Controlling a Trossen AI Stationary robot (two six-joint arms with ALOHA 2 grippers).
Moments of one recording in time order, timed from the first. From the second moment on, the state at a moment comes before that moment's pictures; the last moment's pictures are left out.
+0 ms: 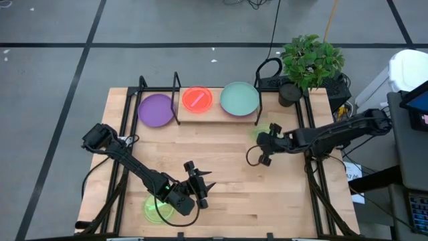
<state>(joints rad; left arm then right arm) -0.61 1.80 1.14 -0.08 -0.89 -0.42 0.15 1.15 0.63 -0.55 0.39 0.39</state>
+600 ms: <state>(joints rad) -0.59 1.80 1.14 -0.08 -0.89 -0.39 0.37 1.15 0.73 -0.36 0.36 0.18</state>
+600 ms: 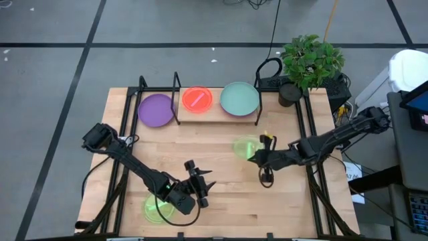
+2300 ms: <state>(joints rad) -0.37 1.69 1.16 0.11 -0.45 0.41 0.38 1.15 0.73 -0.14 0.25 -0.33</state>
